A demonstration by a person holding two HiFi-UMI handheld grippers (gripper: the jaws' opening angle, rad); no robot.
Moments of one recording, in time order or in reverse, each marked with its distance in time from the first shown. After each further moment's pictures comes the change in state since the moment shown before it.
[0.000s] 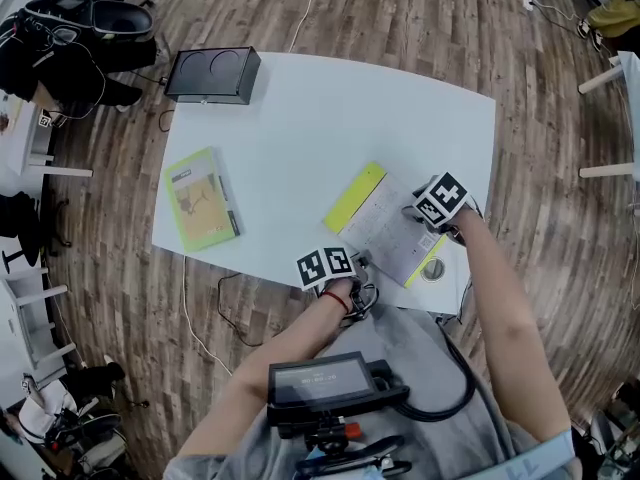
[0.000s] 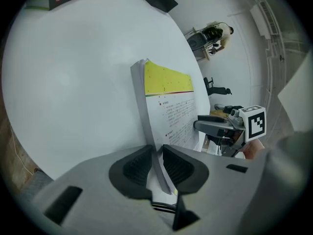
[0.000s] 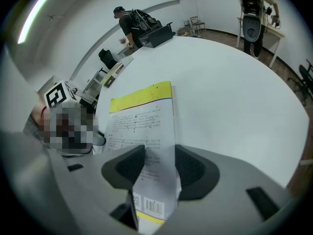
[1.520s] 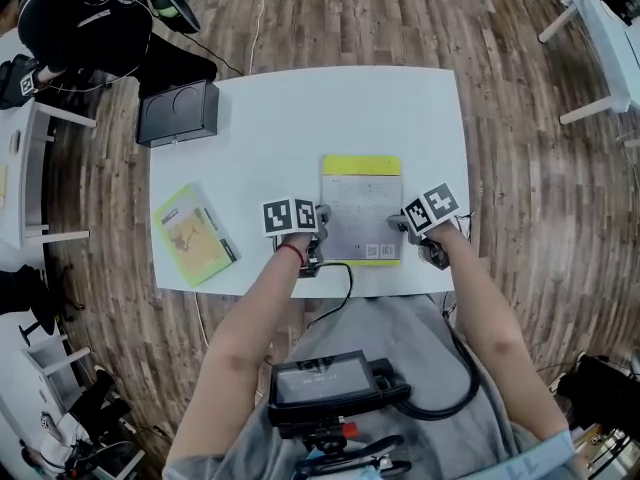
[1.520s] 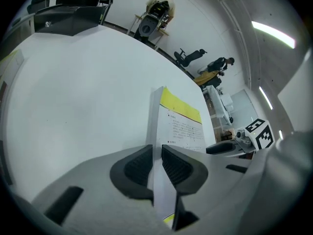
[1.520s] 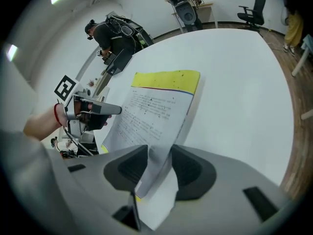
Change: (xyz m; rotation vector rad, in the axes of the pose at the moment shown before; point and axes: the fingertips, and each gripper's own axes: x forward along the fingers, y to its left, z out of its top) left arm -0.007 -0.022 0.136 0.614 0.094 0.096; right arm 0.009 0.041 -0.038 0.585 -0.208 0.023
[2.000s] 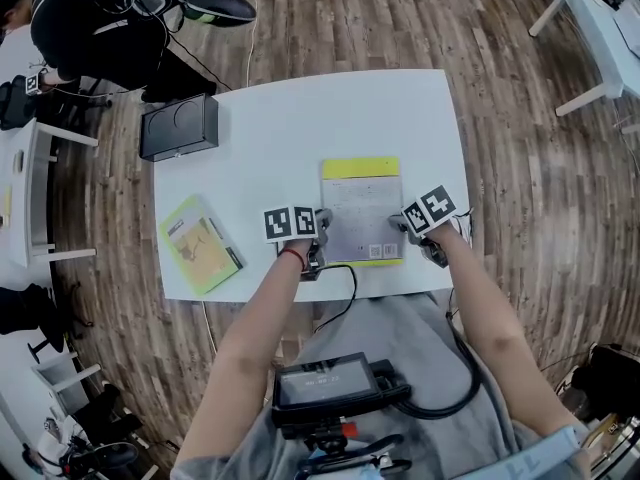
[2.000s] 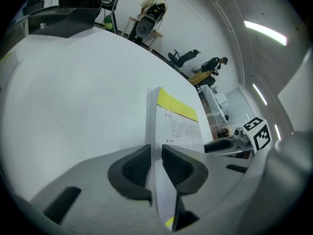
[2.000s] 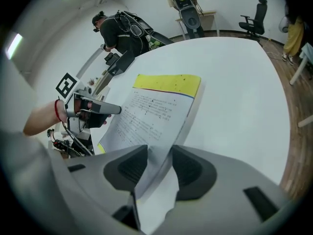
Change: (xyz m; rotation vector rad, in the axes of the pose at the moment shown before) left arm 0.001 -0.001 0.000 0.047 -0.015 -0.047; right arm 0.001 -0.002 0.001 -0.051 -0.053 -0.041
